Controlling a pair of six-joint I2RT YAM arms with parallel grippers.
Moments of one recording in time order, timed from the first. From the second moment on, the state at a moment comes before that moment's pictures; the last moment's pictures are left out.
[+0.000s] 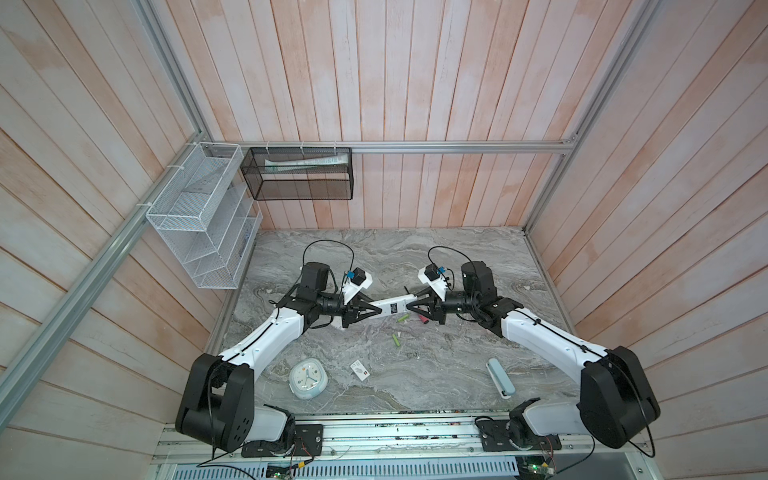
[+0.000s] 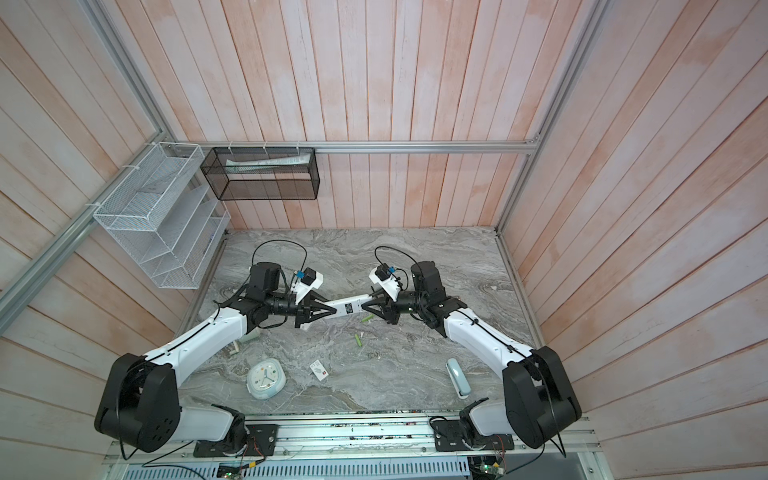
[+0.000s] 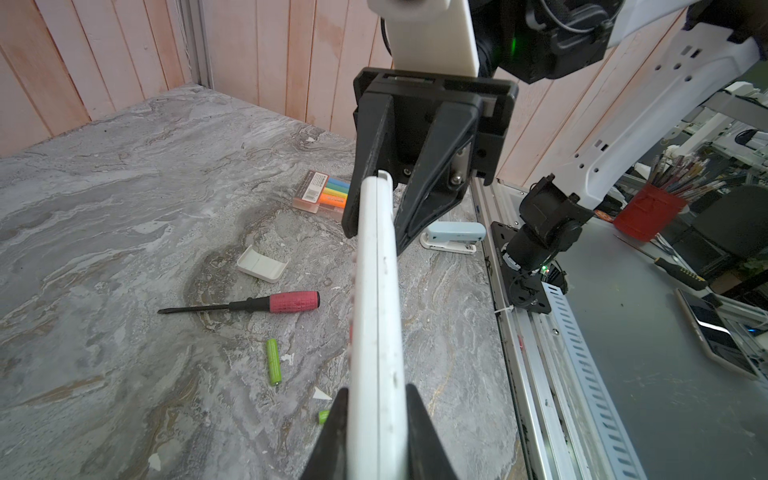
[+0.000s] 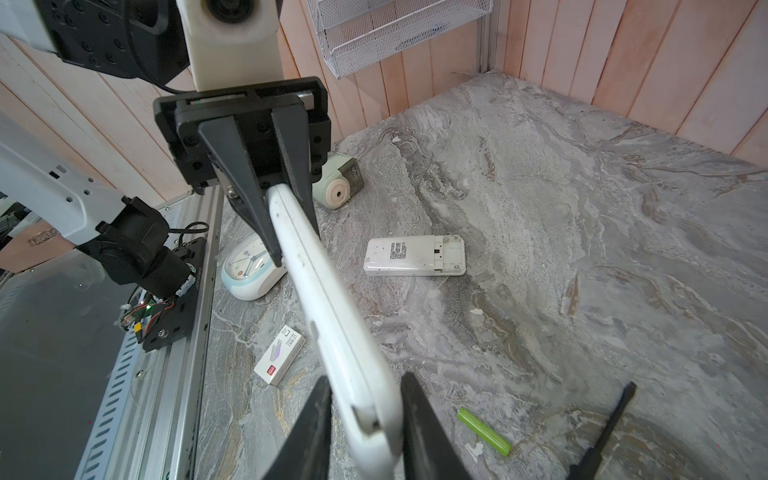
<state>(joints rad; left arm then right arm) -0.31 1.40 0.87 -0.17 1.10 0.40 0.48 1.38 0.85 0.01 -0.84 -0.13</state>
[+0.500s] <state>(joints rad) -0.30 1.40 0.87 -0.17 1.09 0.38 0.48 1.41 0.85 0.03 -0.86 -0.10</state>
